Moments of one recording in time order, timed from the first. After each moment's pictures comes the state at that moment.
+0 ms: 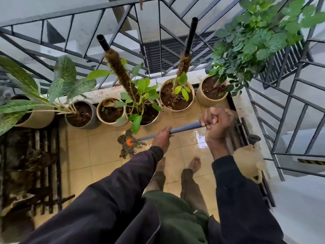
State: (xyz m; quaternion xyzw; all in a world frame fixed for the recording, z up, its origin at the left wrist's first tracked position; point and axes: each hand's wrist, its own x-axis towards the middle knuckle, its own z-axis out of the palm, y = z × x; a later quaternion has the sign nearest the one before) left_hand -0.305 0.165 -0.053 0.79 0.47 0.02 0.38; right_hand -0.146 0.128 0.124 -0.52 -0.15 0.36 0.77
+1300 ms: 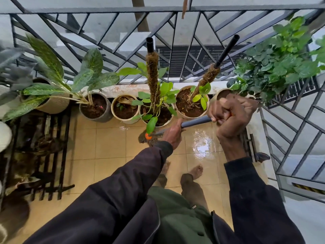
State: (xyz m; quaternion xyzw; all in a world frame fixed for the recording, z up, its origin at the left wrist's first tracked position) left_hand -0.351 0.217 -0.019 0.78 0.45 0.14 0.41; right_hand -0.226 0.200 0.198 -0.44 -0.32 0.40 0.74
